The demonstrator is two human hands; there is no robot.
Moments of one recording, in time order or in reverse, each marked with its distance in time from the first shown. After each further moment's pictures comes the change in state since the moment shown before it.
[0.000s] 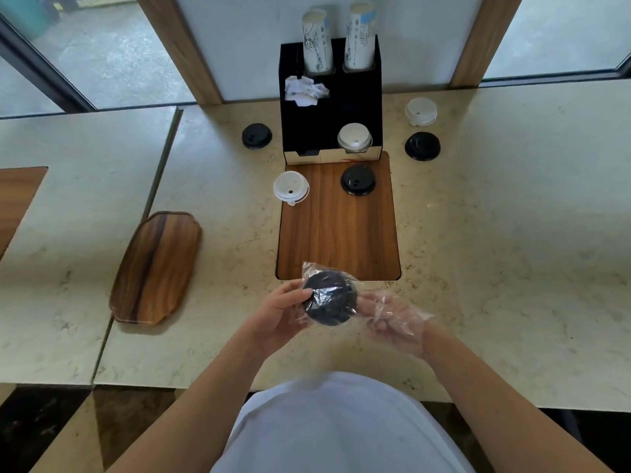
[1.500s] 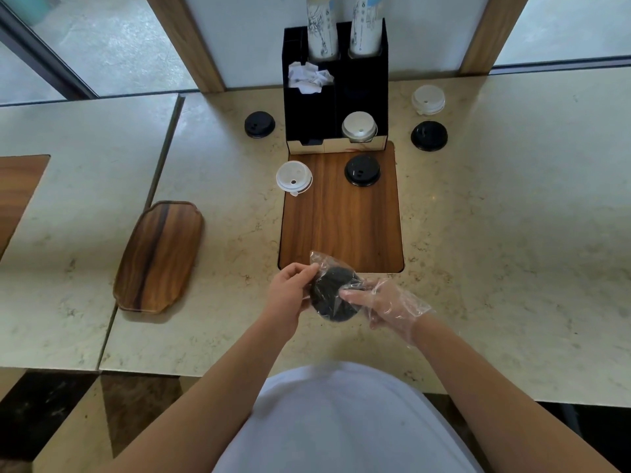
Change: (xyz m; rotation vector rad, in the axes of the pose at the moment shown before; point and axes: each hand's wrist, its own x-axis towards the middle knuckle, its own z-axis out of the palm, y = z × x) left_hand 0.012 0.000 0.034 0.166 0.379 0.137; right_hand 0.009 -0.010 0.025 -0.662 0.251 -0.096
